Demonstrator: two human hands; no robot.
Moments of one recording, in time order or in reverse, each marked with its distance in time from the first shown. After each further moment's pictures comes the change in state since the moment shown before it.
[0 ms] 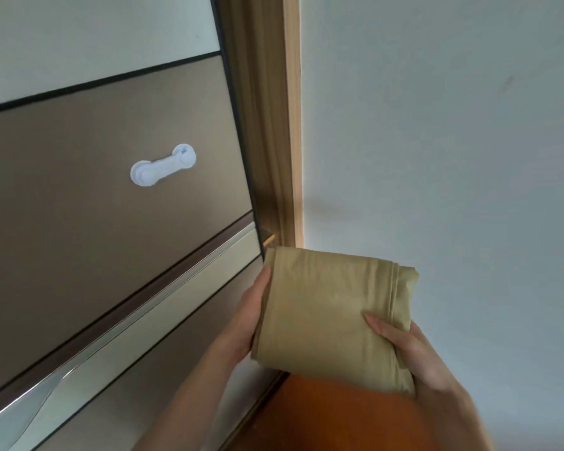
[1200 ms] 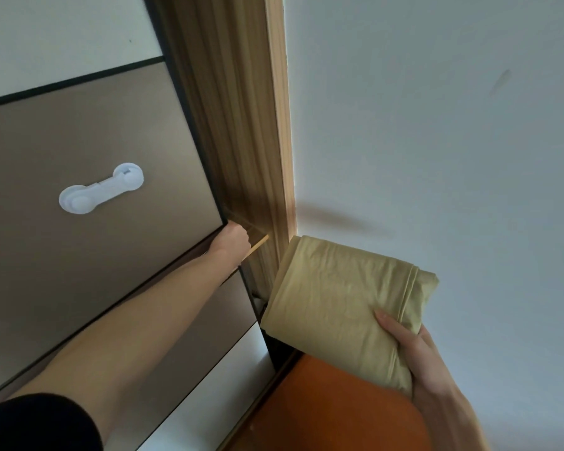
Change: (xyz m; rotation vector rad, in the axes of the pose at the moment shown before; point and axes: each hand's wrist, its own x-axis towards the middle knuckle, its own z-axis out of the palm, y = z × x) left_hand 0.134 0.085 -0.037 2.817 -0.011 0.277; right_hand 0.031 0.014 -0.033 0.125 0.147 -0.050
